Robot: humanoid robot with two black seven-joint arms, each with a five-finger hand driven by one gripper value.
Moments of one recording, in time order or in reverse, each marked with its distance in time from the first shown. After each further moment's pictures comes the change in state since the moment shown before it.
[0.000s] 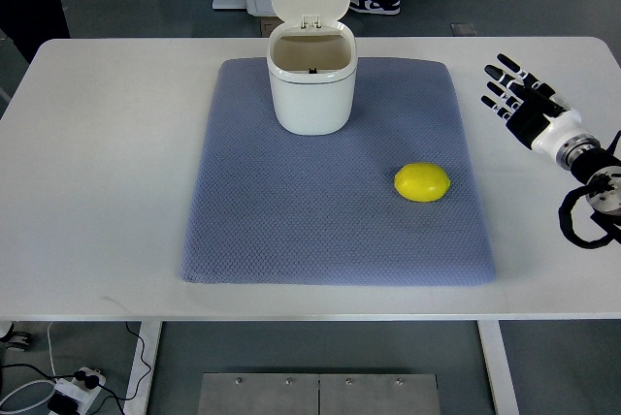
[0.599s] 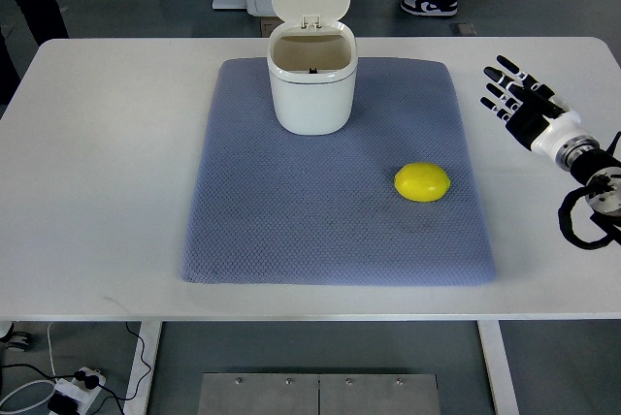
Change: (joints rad) left arm 0.001 0.000 0.000 0.001 0.001 0.000 0.000; right arm -0.002 0.000 -0.001 -0.001 -0.001 0.000 -0.002
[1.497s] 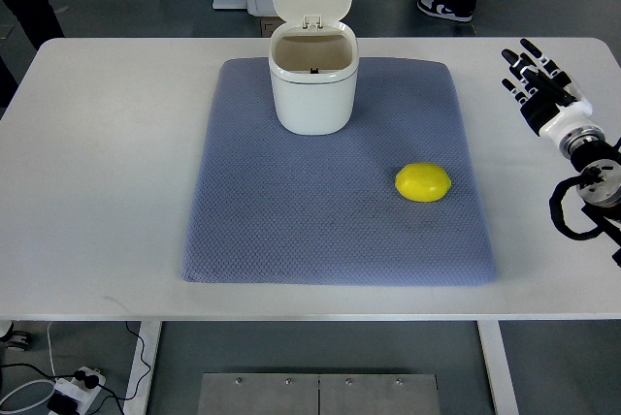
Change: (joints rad) left arm -0.001 0.000 0.000 0.000 0.000 0.000 0.000; right arm 0.043 0.070 0.008 -0.139 0.000 -0.012 0.120
